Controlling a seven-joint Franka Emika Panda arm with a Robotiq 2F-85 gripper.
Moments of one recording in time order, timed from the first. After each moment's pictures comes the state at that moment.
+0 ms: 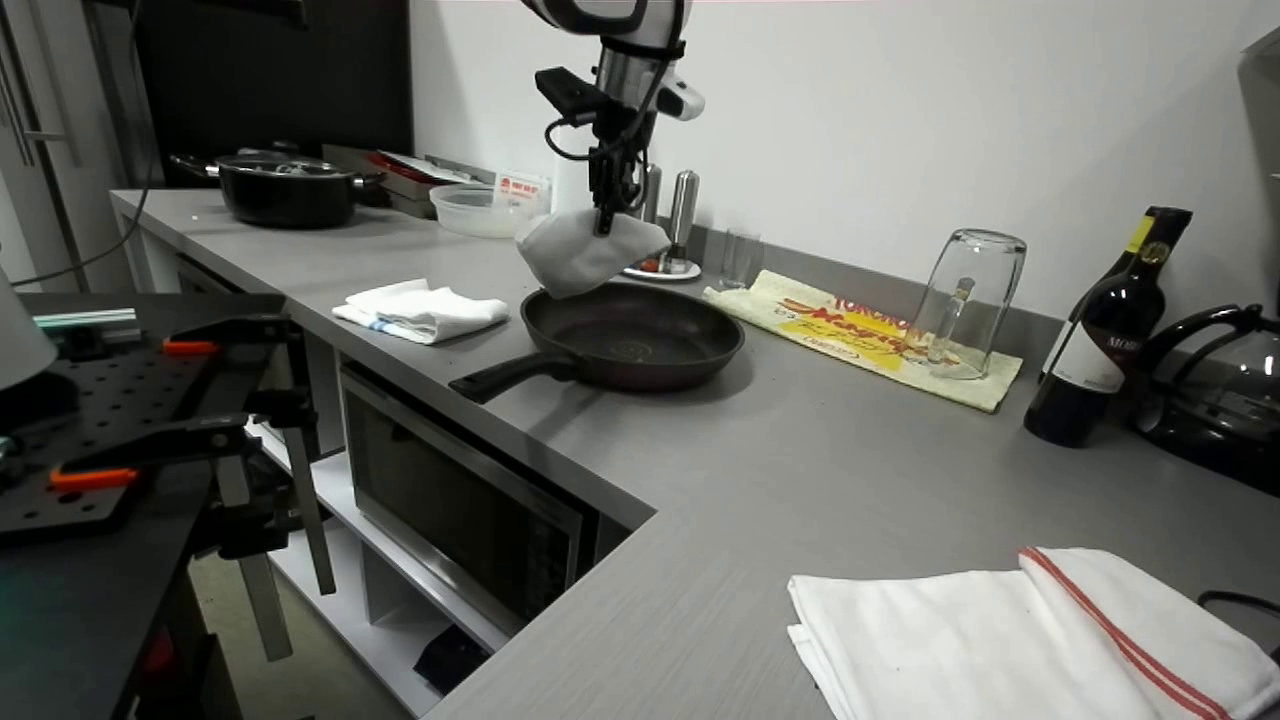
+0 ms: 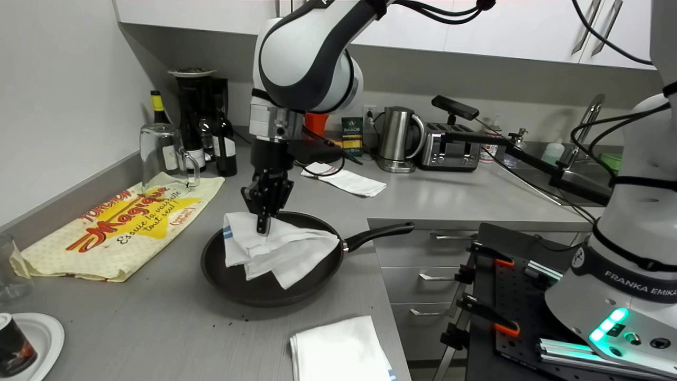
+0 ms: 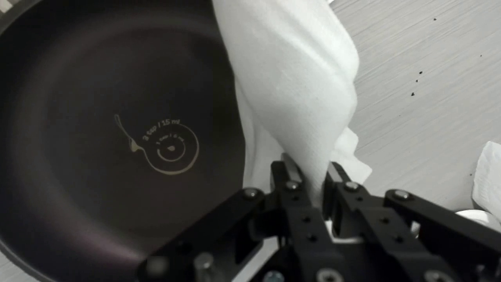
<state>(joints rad) 0.08 0.41 0.18 -2.02 0.25 2.45 -0.01</state>
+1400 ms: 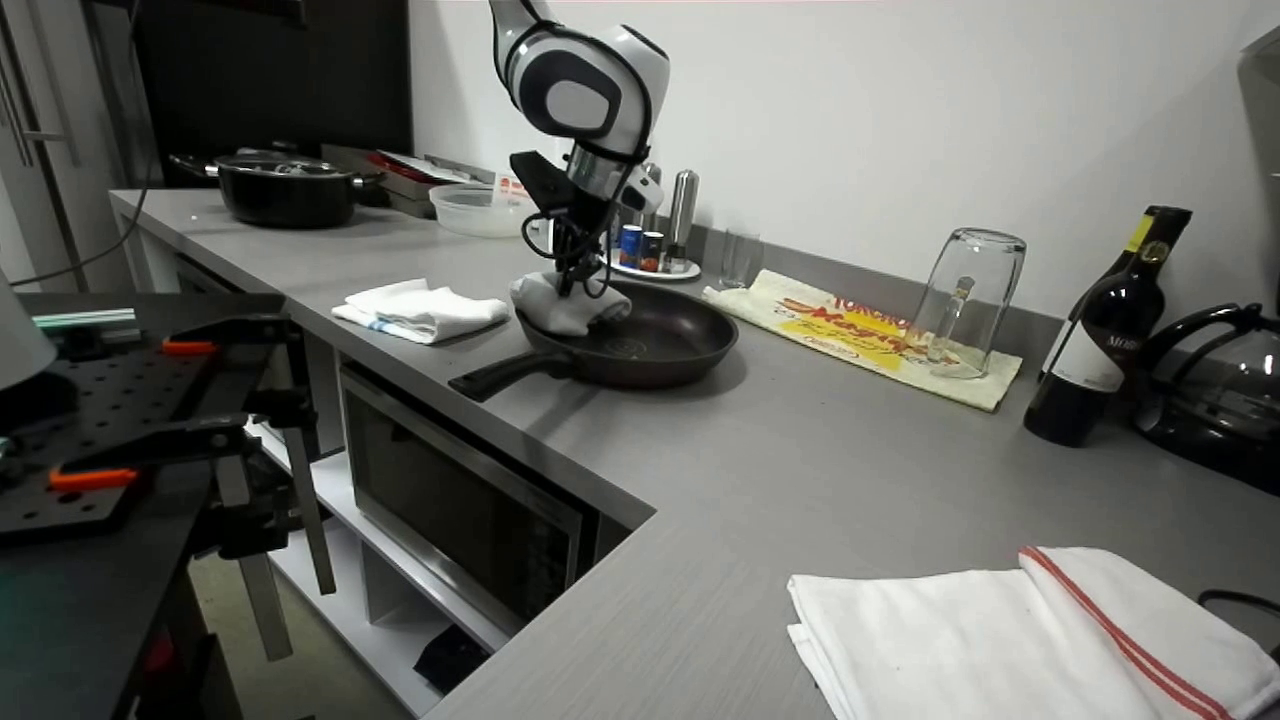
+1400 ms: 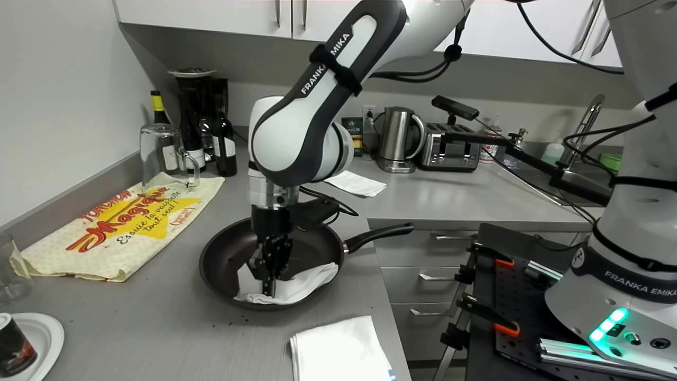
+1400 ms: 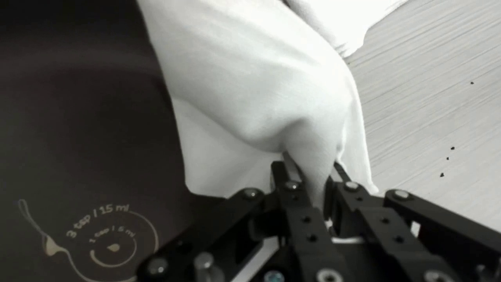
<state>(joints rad) 0.08 0.62 0.24 -1.99 0.27 2.54 -0.10</state>
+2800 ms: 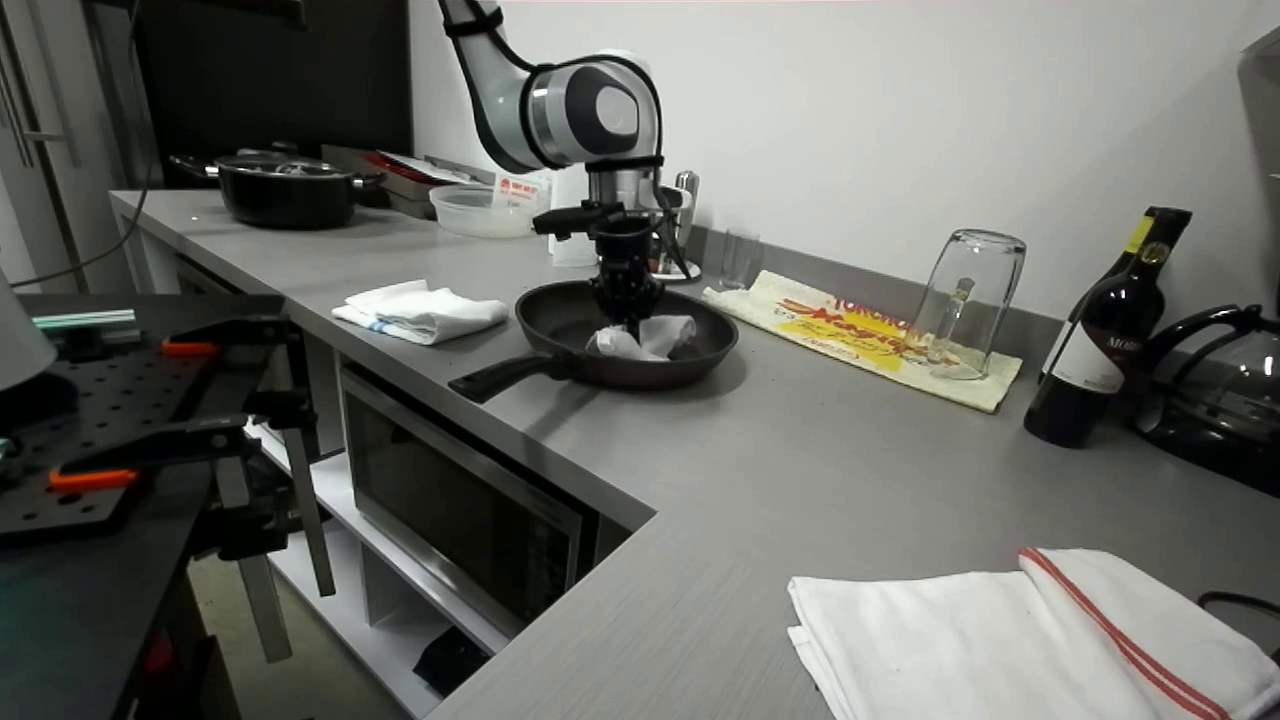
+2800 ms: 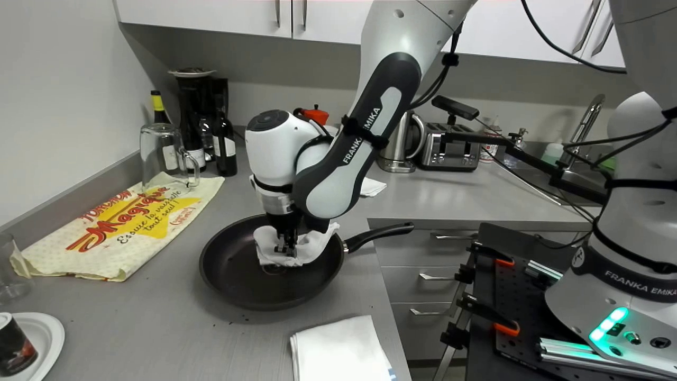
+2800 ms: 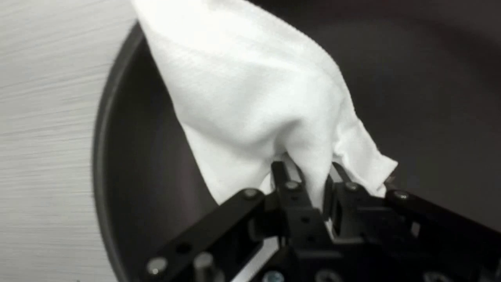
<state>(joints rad) 0.36 0.69 -0.16 -1.96 -0.37 2.63 0.21</state>
